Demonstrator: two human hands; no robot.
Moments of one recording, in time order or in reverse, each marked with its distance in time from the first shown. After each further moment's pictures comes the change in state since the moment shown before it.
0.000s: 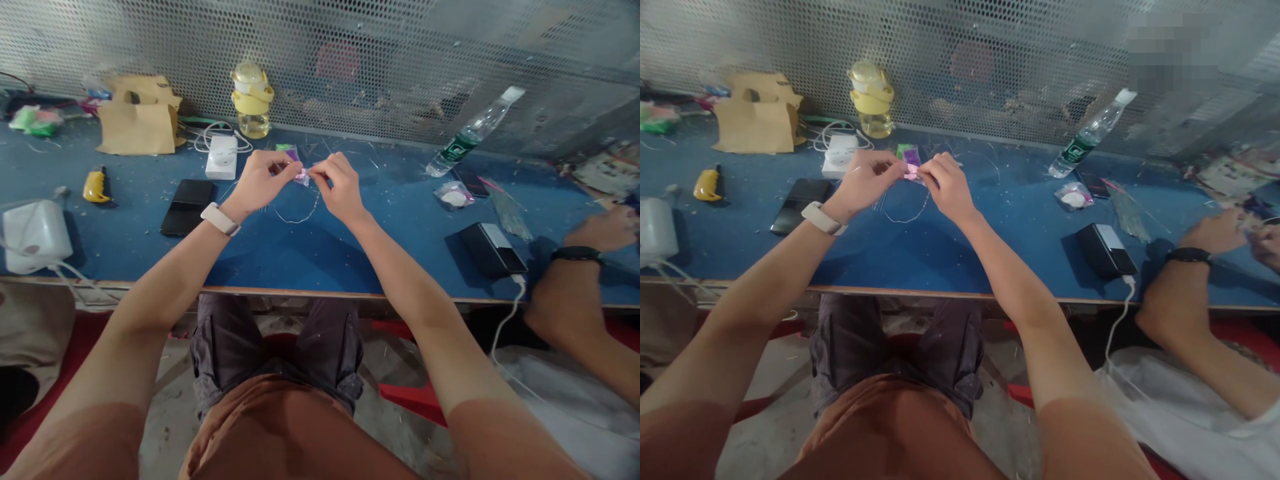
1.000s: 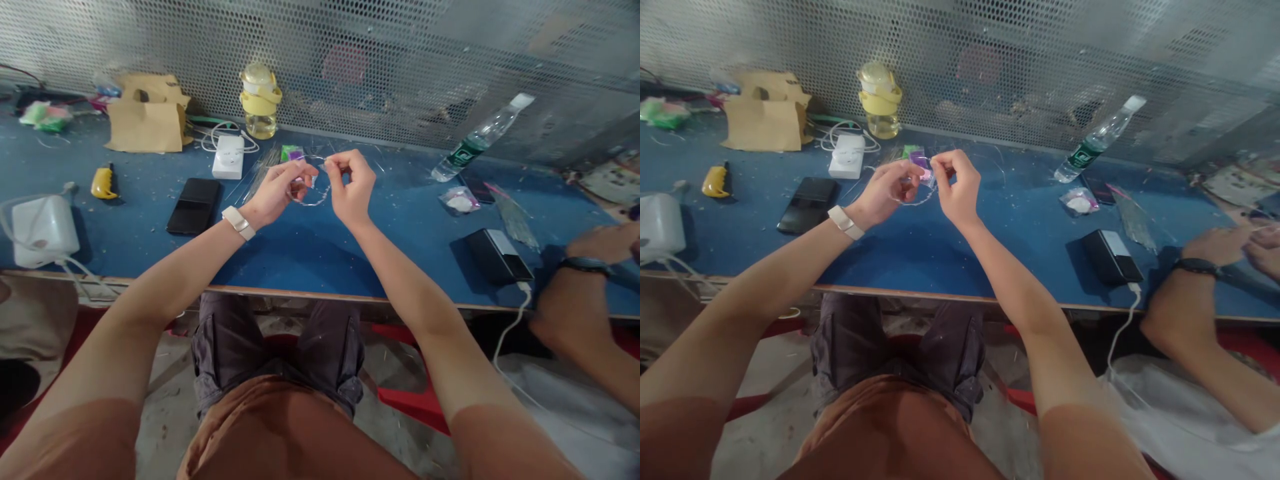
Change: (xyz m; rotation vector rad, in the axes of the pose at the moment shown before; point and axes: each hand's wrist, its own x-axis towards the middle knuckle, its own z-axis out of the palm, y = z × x) left_hand -0.010 0.002 0.029 -0.579 -0.070 -0.323; right_hand 0.001 -0.014 0.005 0.050 0.305 0.107
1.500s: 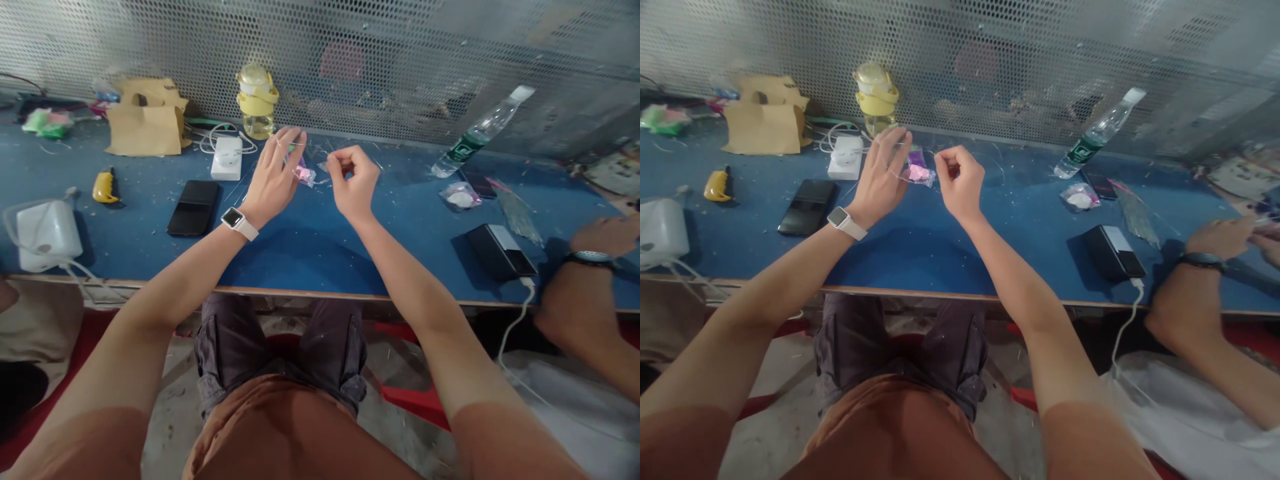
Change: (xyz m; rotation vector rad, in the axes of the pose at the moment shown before) left_hand 0.011 -0.016 -0.028 1.178 0.111 0.637; right_hand 0.003 0.011 -0.002 0.002 0.028 0.051
